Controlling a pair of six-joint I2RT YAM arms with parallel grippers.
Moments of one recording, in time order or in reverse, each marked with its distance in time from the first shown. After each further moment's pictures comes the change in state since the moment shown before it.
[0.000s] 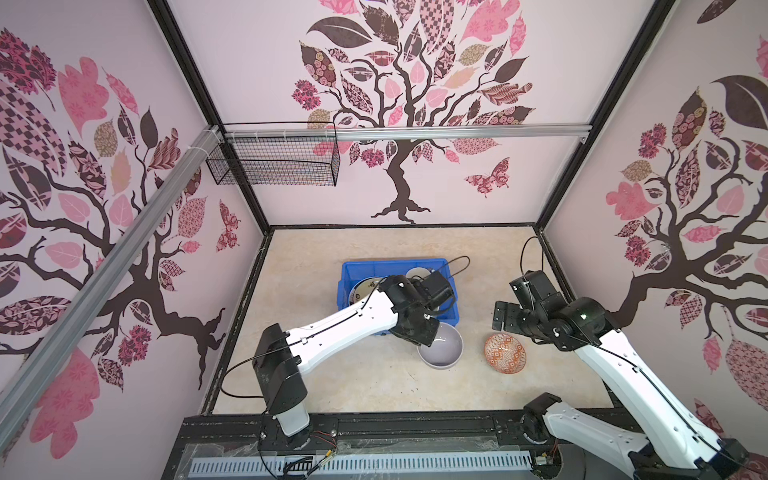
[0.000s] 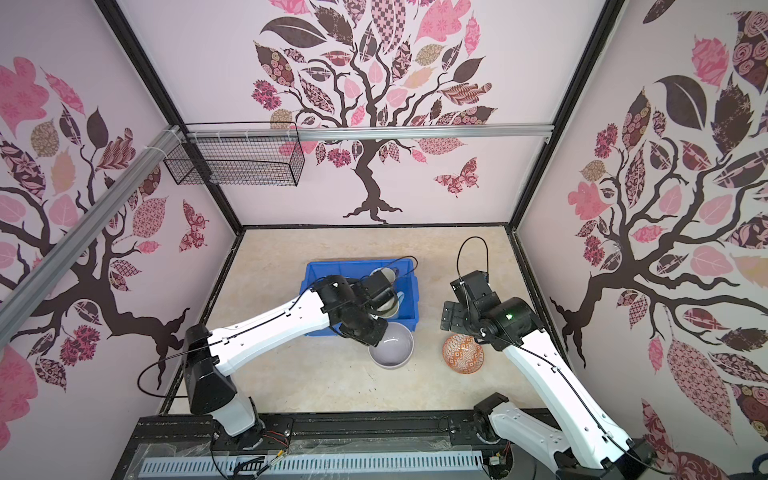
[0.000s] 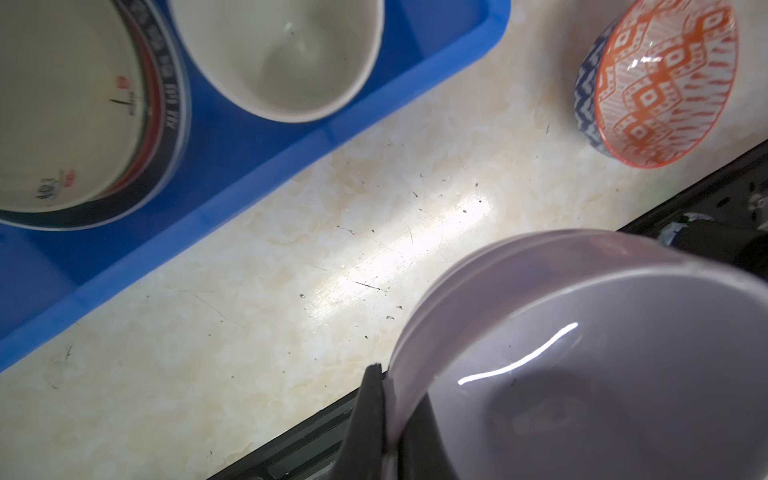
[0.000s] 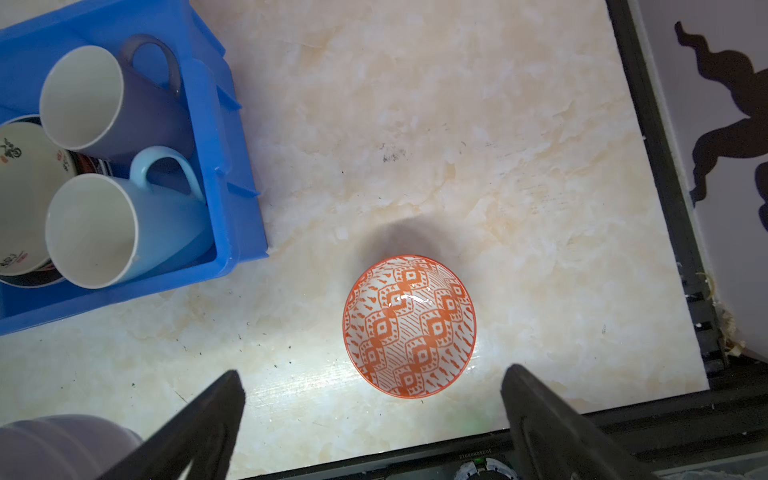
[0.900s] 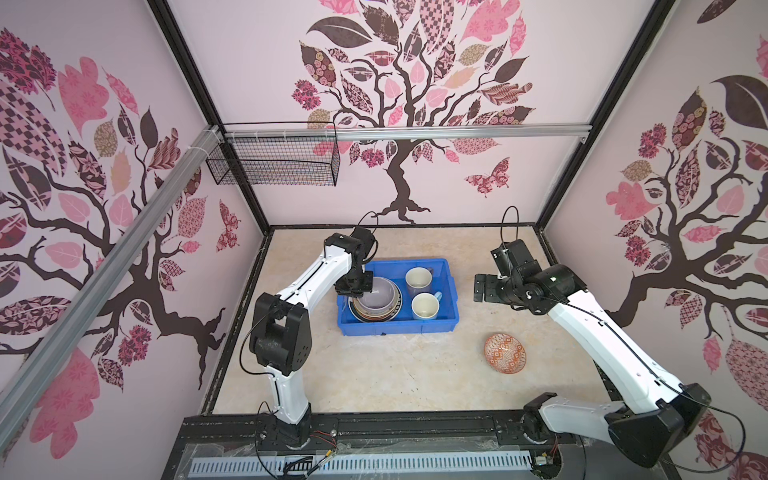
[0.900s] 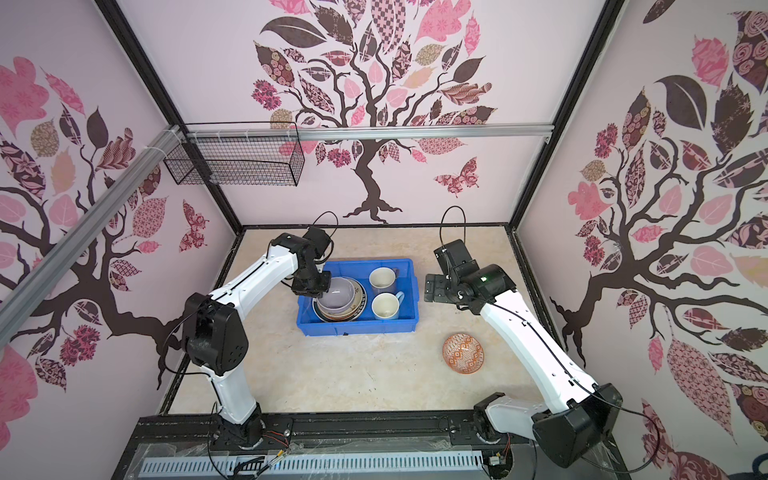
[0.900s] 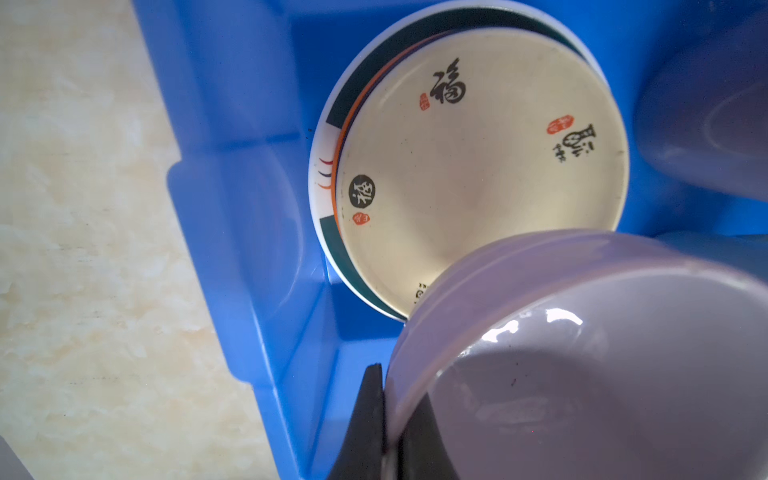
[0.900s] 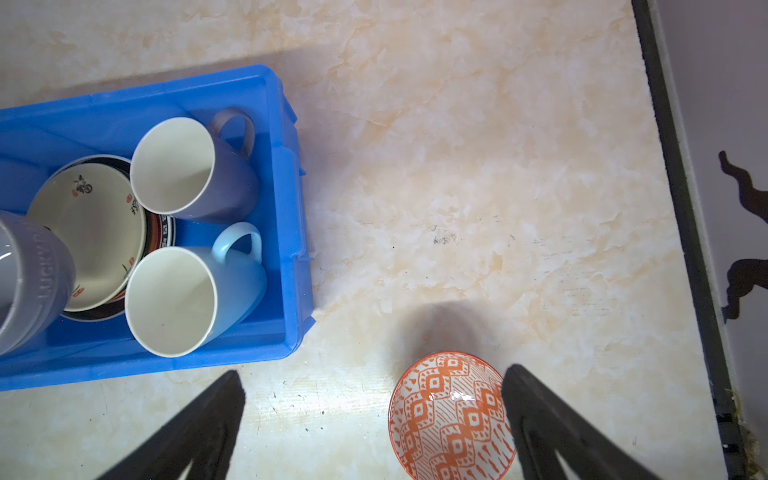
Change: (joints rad) left arm 0.565 0.207 0.010 0.023 -0.060 0.192; right arm -0.025 0.243 0.163 0.146 -0.026 -0.143
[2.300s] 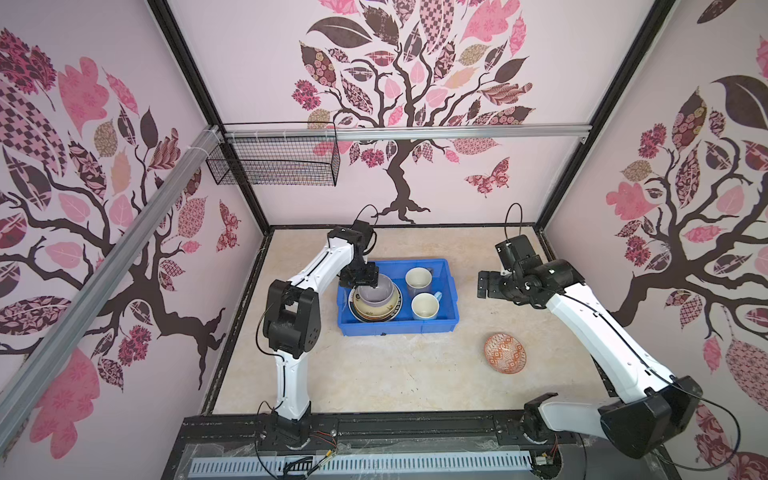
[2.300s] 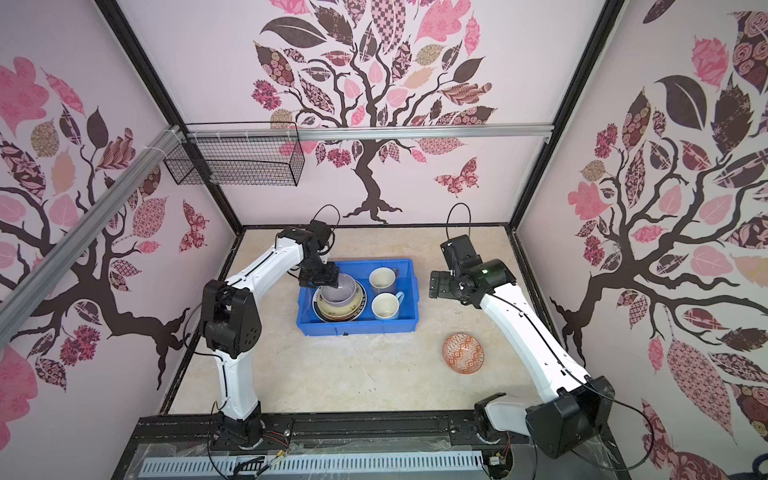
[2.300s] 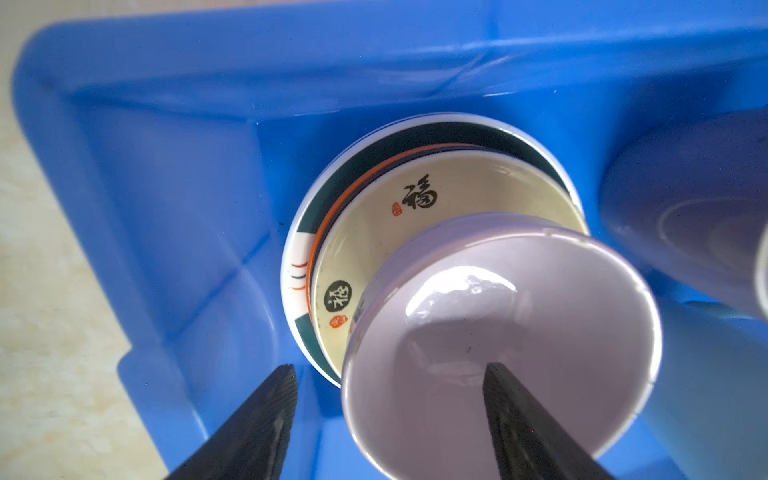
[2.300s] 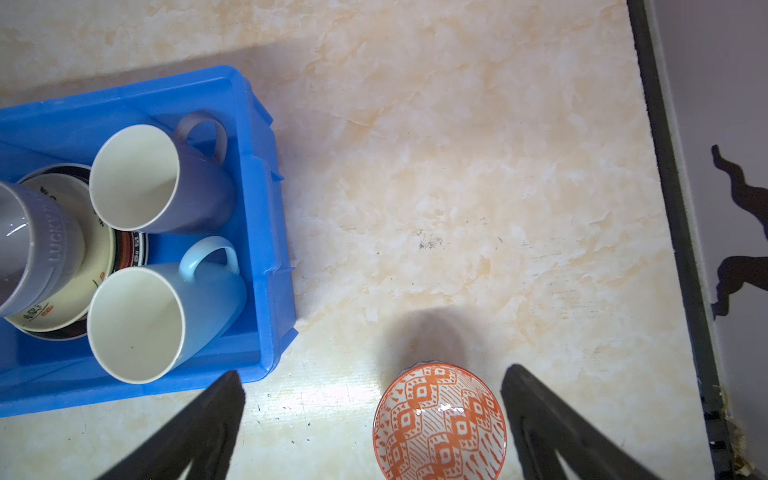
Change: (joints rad) left arm 0.051 0.104 0.136 0.046 0.078 0.048; right arm -0.077 0.036 -0.011 0.014 -0.035 -0.043
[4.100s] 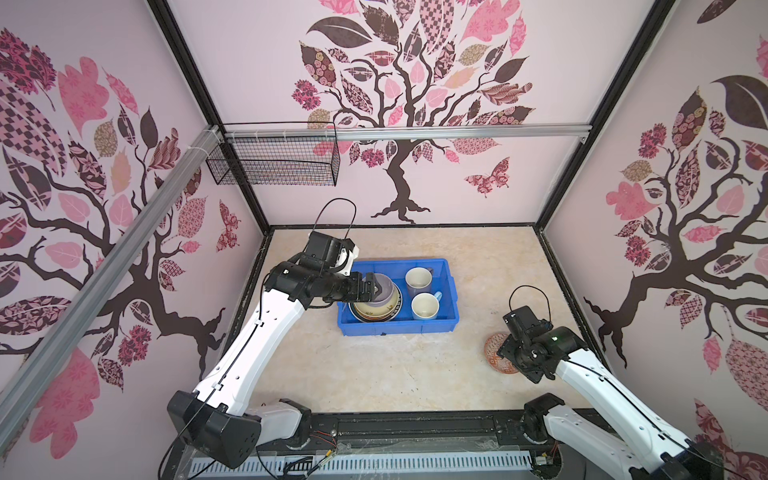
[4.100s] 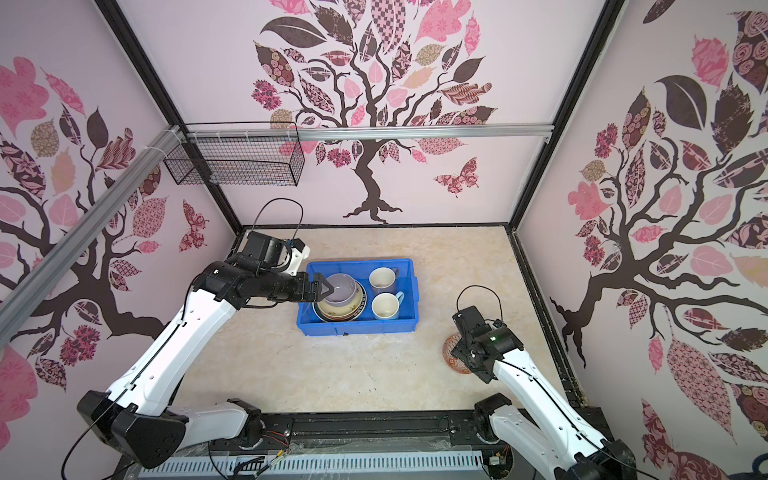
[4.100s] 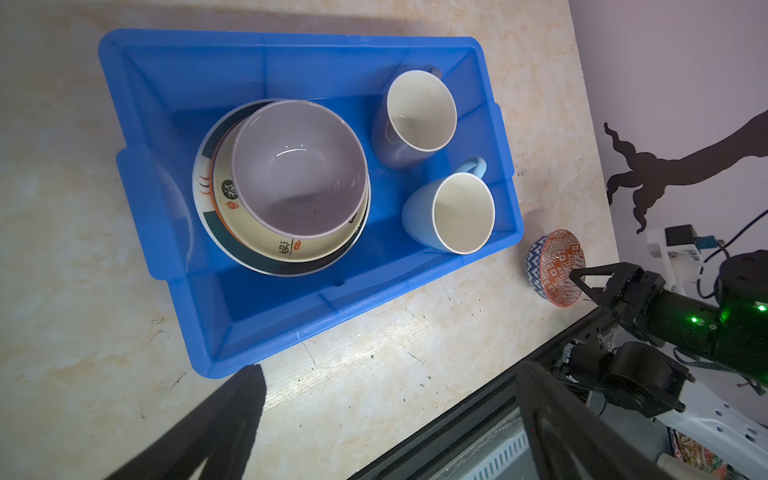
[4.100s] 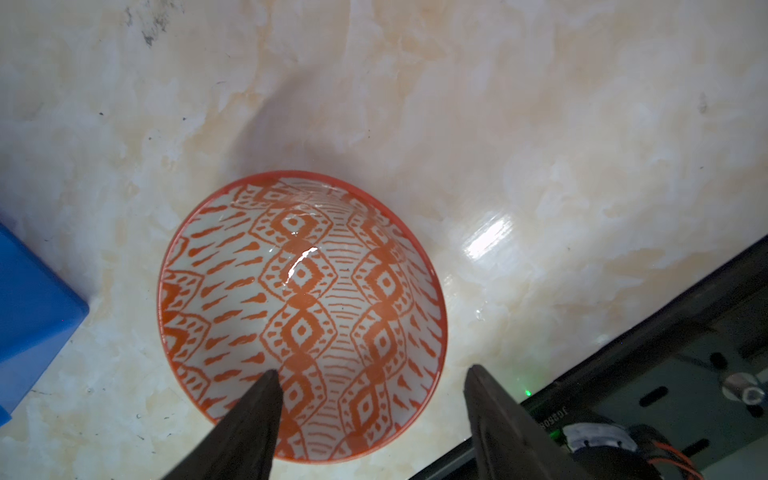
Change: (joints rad) left arm -0.047 -0.702 -0.384 0.116 0.253 -0.044; right arm -0.003 -0.397 -0.694 -0.010 -0.021 0.653
